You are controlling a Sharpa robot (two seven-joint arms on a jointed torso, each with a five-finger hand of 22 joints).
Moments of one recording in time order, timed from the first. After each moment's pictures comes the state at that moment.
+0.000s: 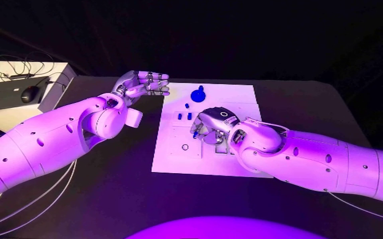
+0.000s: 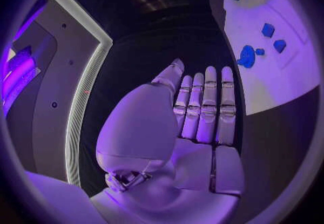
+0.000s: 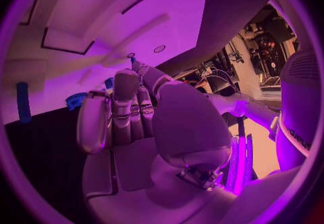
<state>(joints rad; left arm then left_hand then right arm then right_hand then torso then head) 0.99 -0.82 0.21 1.37 -0.31 -0.18 0.29 1.47 -0.07 0.15 0.03 0.13 1.07 0.14 0.06 0.06 1.13 0.13 0.07 0.06 1.19 0.10 0.07 0.11 0.08 1.07 0.11 0.08 0.22 1.06 -0.64 -0.11 1.56 -1.70 -0.40 -0.20 1.34 -0.03 0.41 -0.17 0.20 1.21 0.10 0.06 0.13 1.24 0.06 0.06 0.06 1.44 -0.04 1.00 0.48 0.08 1.47 -0.06 1.30 1.31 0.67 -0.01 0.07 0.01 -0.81</state>
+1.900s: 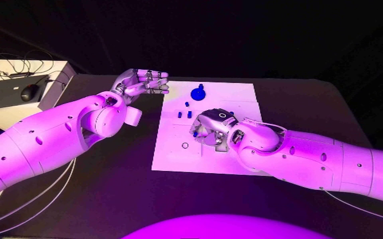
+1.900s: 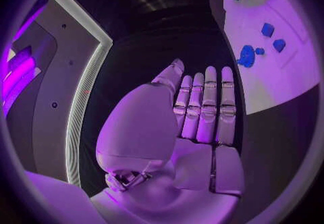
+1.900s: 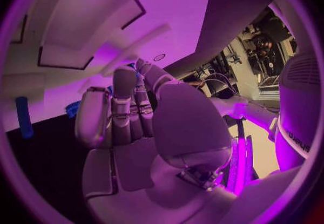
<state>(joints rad) 0.99 -0.82 0.21 1.38 -0.31 -0.18 0.29 1.47 -0.07 0.15 0.03 0.13 1.07 0.14 0.06 0.06 1.13 0.13 0.07 0.06 1.19 0.10 0.07 0.11 0.08 1.07 0.11 0.08 0.22 1.05 -0.63 -0.12 1.52 -1.69 -0.39 -0.16 1.33 -0.09 0.27 -0.11 0.24 1.13 0.12 0.07 0.07 1.07 0.10 0.06 0.06 1.42 -0.02 0.97 0.47 0.09 1.47 -0.04 1.19 1.31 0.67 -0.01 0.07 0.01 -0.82</state>
